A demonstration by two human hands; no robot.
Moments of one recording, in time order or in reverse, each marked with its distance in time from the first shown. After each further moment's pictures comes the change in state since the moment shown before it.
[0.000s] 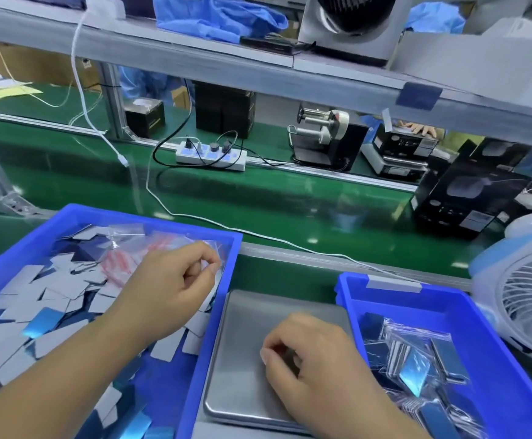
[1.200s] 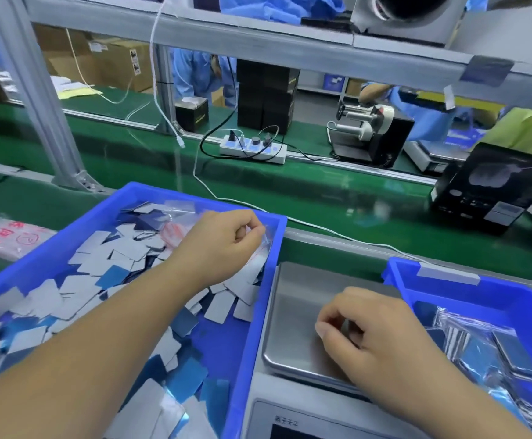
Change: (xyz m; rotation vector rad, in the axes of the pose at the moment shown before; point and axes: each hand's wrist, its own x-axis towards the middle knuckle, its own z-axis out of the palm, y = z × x) left_hand 0.005 -0.019 -0.003 0.007 -0.059 -0.148; right_hand -0.010 -0.005 0.000 -0.057 0.002 -0.056
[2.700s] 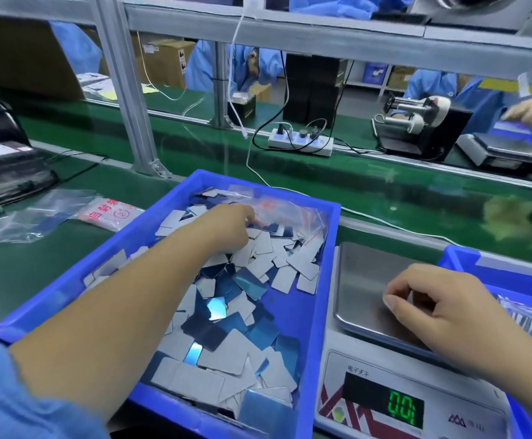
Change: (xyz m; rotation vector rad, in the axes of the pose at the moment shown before) left_hand -0.013 -0.052 -0.066 0.578 -0.371 -0.386; right_hand -0.003 -0.006 -0.002 -0.031 0.026 -0.053
